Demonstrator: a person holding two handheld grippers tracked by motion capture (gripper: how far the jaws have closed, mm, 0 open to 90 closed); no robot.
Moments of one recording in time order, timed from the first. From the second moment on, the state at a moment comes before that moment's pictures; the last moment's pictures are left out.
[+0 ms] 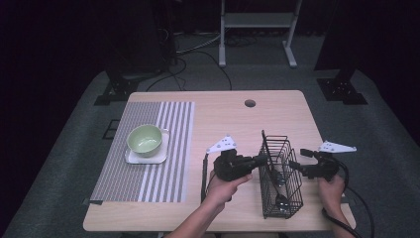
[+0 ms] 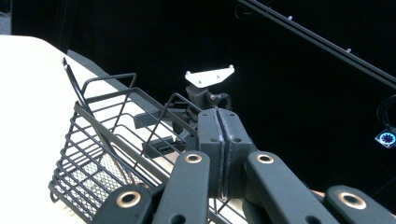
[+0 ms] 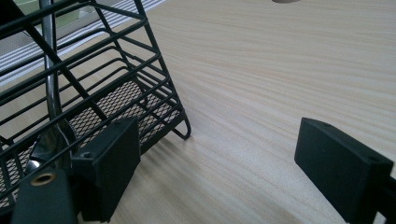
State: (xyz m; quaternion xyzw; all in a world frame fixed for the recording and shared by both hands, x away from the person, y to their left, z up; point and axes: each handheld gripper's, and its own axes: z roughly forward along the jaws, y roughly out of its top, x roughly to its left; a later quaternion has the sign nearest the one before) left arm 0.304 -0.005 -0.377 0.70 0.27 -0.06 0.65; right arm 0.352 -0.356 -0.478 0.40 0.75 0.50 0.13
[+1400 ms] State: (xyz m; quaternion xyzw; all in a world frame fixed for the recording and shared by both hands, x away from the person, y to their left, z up) left arm 0.310 0.003 -0.349 0.68 0.29 -0.07 0.67; right arm 0.352 -0.356 -0.478 0.41 0.75 0.50 0.13
